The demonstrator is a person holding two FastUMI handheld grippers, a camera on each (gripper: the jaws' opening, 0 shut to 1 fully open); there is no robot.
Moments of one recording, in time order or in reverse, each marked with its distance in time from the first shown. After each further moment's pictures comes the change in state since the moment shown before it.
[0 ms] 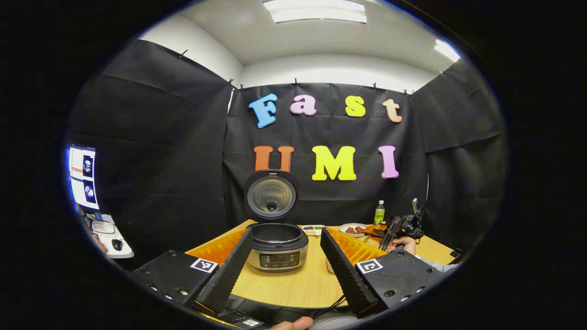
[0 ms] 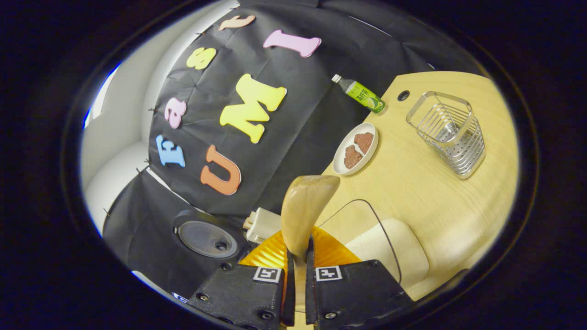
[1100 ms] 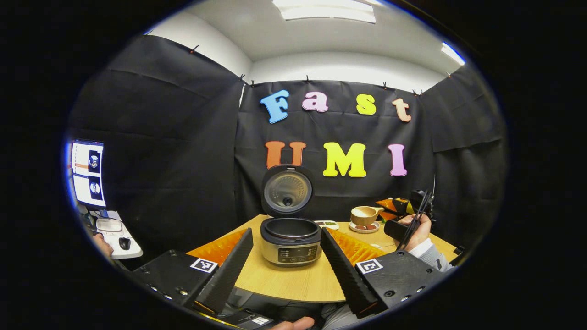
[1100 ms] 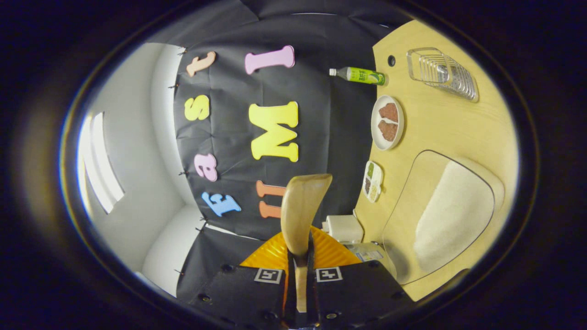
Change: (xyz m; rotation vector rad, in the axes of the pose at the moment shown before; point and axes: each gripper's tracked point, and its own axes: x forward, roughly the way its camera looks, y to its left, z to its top) left arm -0.017 0.060 -0.008 -0.020 0.033 0.051; right arm -0.009 0.122 -0.012 0.343 -0.044 0.211
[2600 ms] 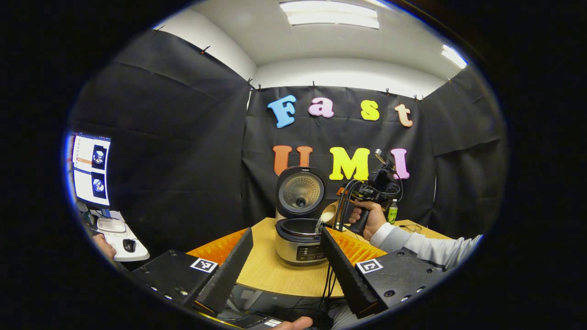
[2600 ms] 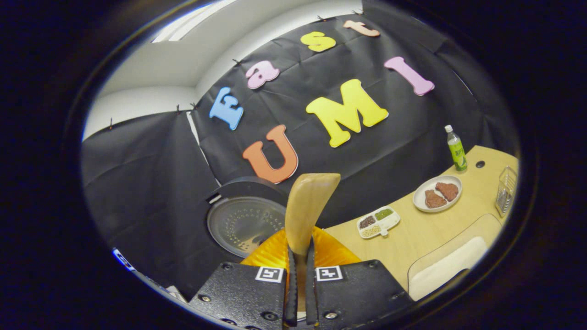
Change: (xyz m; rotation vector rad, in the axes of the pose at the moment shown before) left arm -0.017 0.047 -0.015 -0.006 -0.045 -0.018; right arm 0.107 0.034 -0.147 -0.987 0.003 -0.103
